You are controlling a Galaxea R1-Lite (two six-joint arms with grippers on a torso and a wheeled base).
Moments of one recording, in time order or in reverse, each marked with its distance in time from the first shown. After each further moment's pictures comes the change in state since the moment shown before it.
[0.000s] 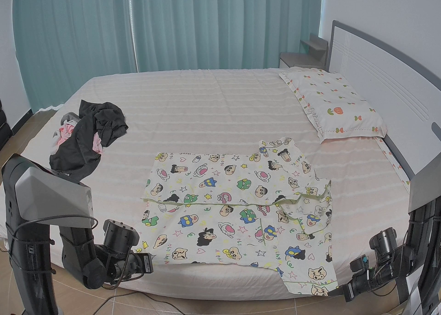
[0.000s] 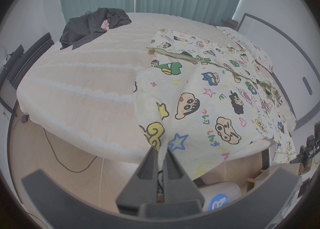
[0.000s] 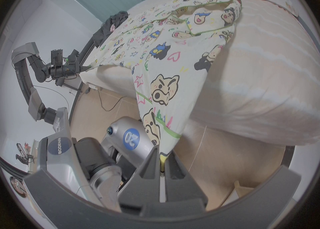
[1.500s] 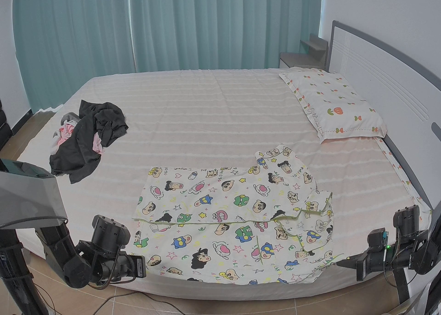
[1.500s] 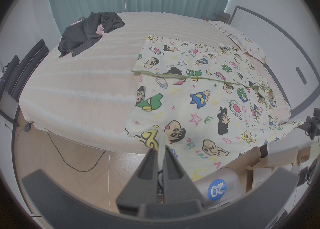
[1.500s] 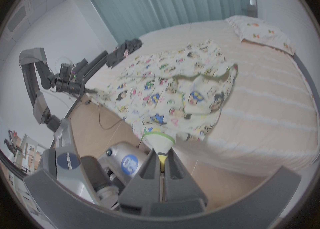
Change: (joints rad) left arm -0.016 -0.228 -0.009 0.264 -0.016 0.049; right arm -0.013 -0.359 0.000 -0.098 0.013 0.072
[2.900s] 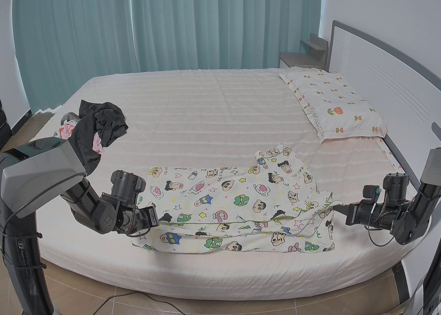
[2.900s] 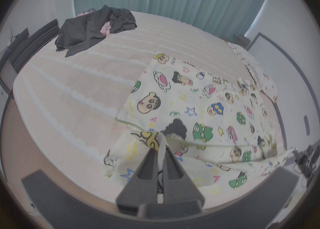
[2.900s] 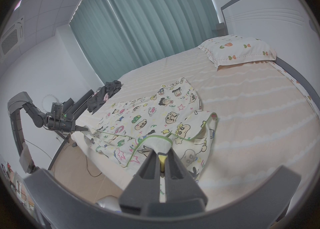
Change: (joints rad) left arm 0.101 0.187 -0.589 0.319 -0.039 -0.172; right arm -0.071 0.271 -0.399 -0.157 -0.064 0.266
